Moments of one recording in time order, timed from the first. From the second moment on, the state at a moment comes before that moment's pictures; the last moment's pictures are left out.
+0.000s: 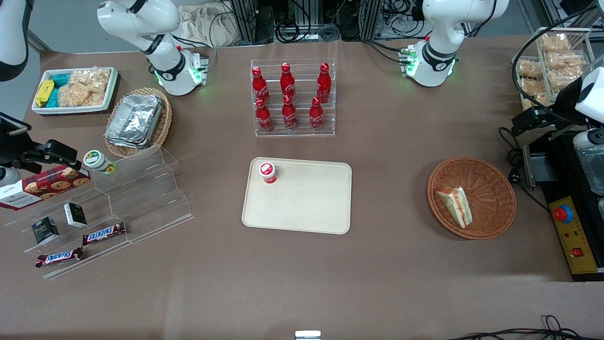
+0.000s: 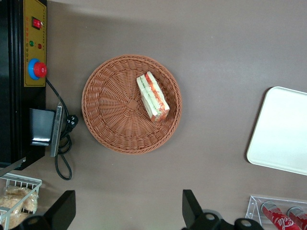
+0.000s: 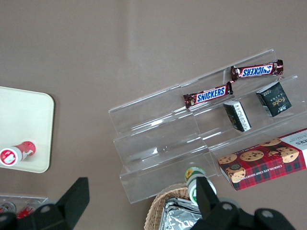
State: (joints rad) arm -0.04 -0.05 0.01 -1.63 0.01 1.60 -0.16
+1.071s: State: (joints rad) arm -0.04 0.15 0.06 -1.78 0.00 1.89 -0.32
